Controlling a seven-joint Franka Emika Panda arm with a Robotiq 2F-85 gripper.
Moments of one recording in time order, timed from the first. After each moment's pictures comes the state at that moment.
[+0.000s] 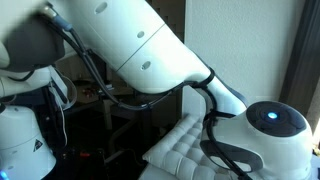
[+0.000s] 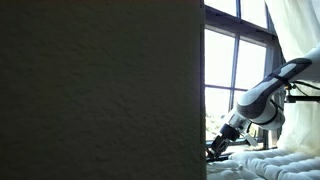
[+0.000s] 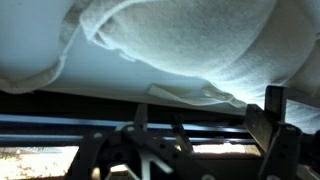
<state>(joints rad) -0.52 0.96 0.38 -1.54 0.23 2.89 -0.53</state>
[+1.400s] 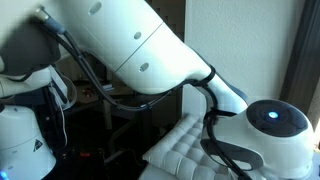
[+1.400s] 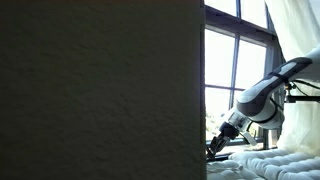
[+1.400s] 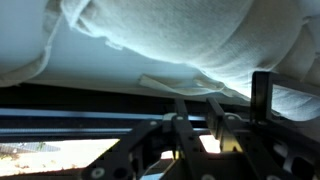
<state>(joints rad) -0.56 0.97 0.44 -1.54 0.23 2.91 -0.53</state>
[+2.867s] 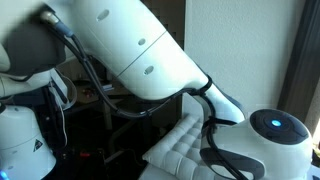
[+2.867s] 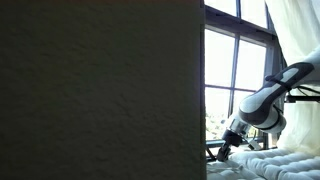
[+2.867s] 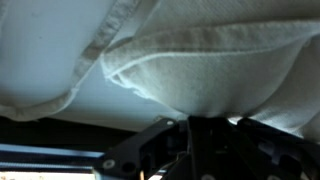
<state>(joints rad) -0.50 0.98 0.34 -1.53 0.15 2.82 -0.52</state>
